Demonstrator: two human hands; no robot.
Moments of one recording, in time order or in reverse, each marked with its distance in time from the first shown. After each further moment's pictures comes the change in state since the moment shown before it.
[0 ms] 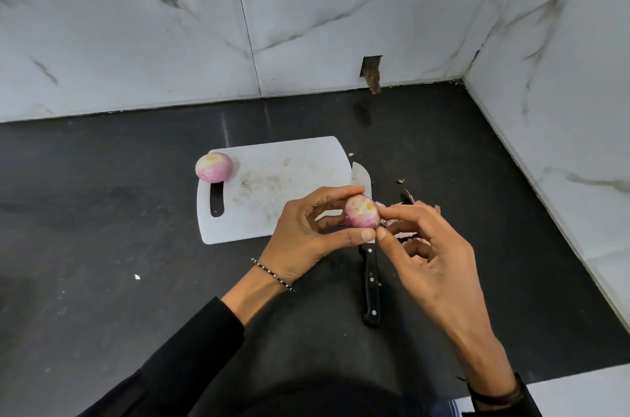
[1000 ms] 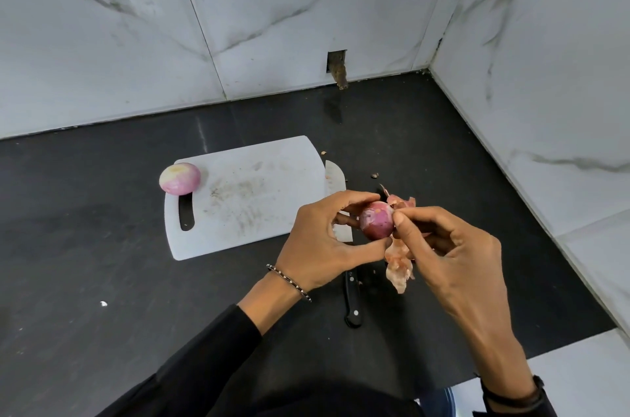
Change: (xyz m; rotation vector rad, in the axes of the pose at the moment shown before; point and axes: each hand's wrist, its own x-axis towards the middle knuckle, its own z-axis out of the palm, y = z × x) left_hand 0.016 -0.001 0.044 0.368 -0.109 0.143; right_hand -0.005 0.003 -0.035 -0.052 0.168 0.108
